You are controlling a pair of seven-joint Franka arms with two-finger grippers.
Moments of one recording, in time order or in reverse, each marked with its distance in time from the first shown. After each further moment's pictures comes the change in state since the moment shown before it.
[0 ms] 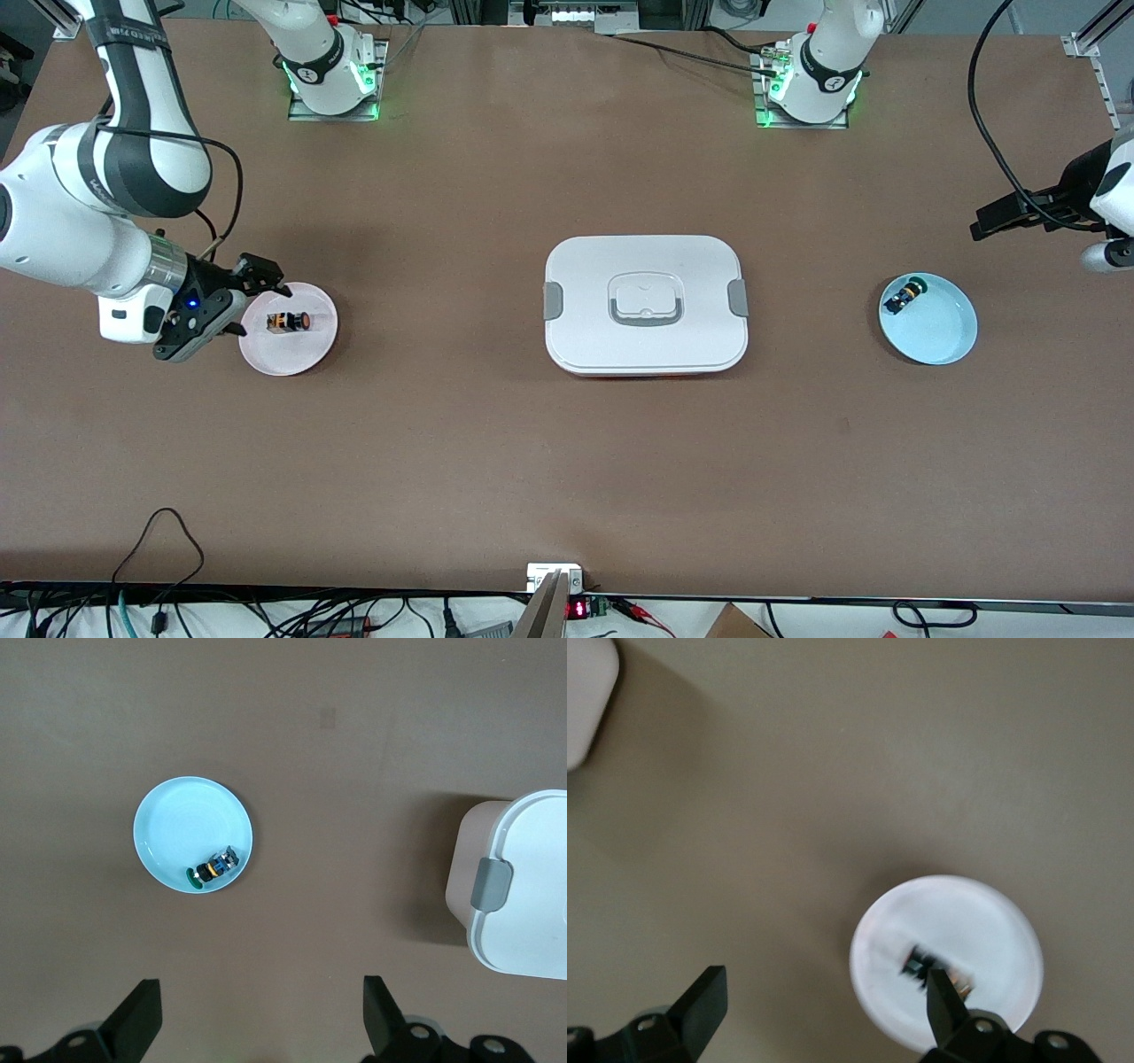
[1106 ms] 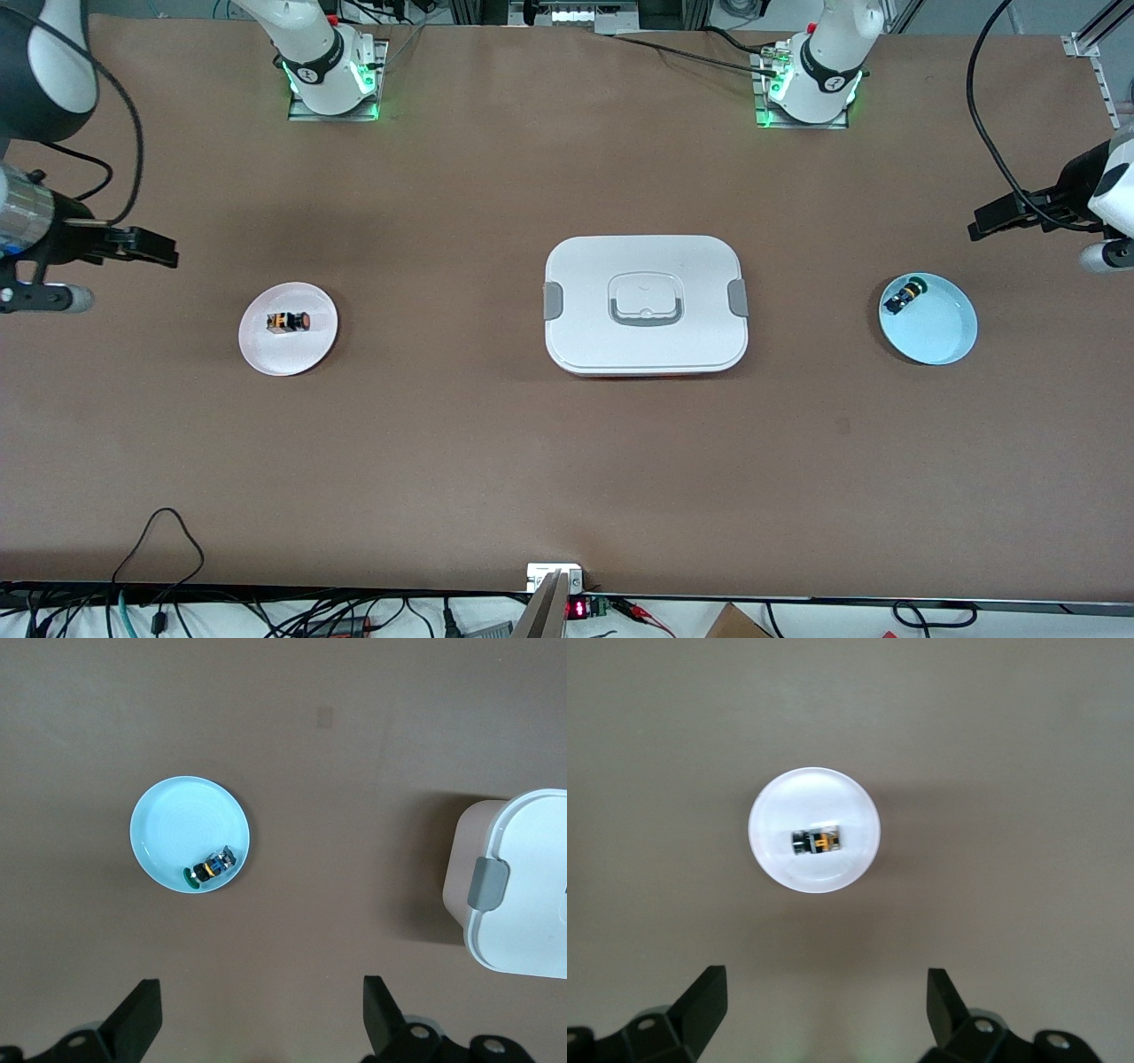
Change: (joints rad) left arm -0.002 0.001 0.001 0.000 -0.005 0.000 0.000; right arm 0.026 -0.031 -0.104 0.331 -0.307 -0.406 0.560
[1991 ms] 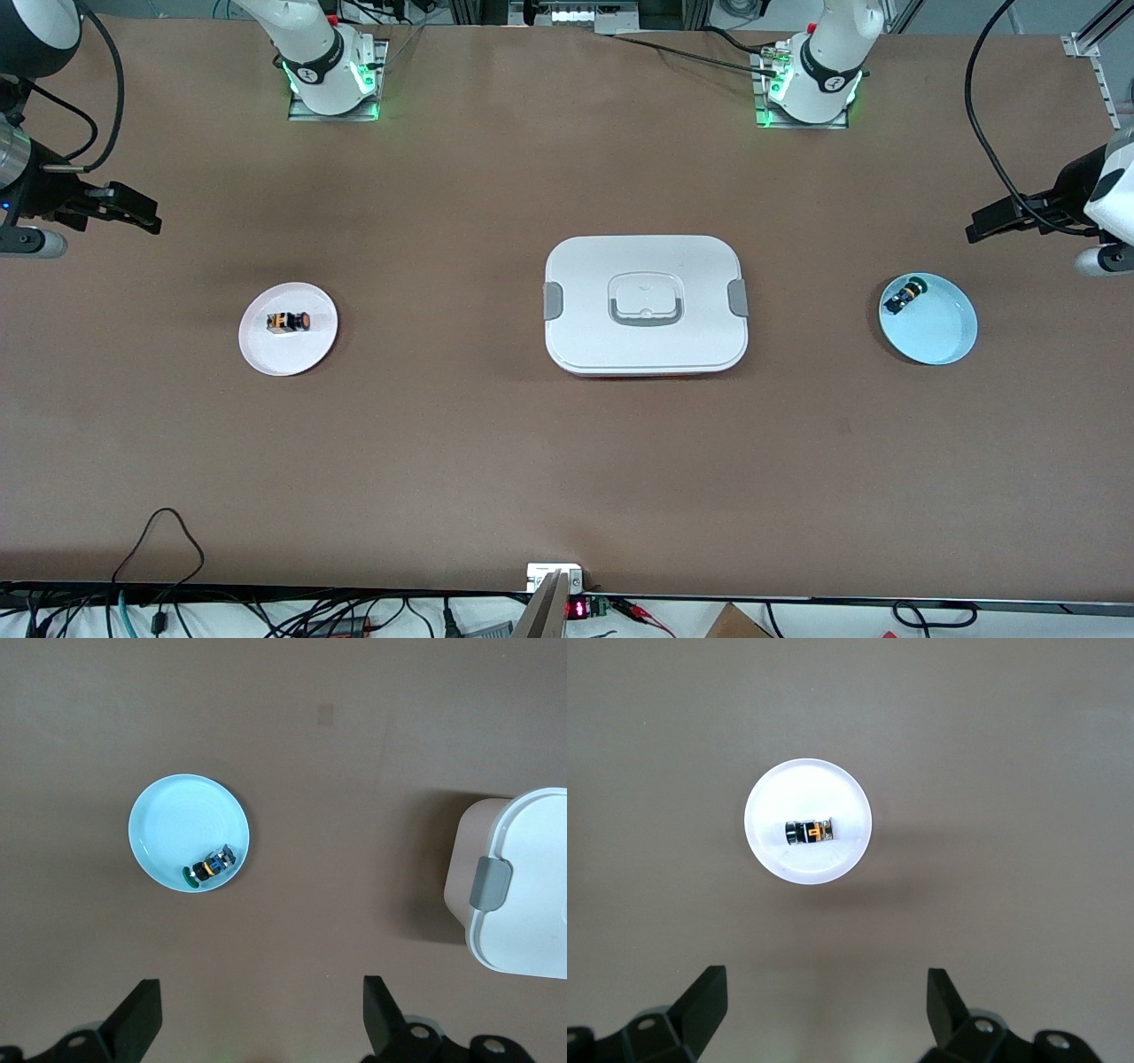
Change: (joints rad) left arm 0.000 0.009 0.000 0.000 0.000 0.000 0.000; right arm -0.014 -0.204 -0.002 -0.238 -0.004 0.119 -0.037
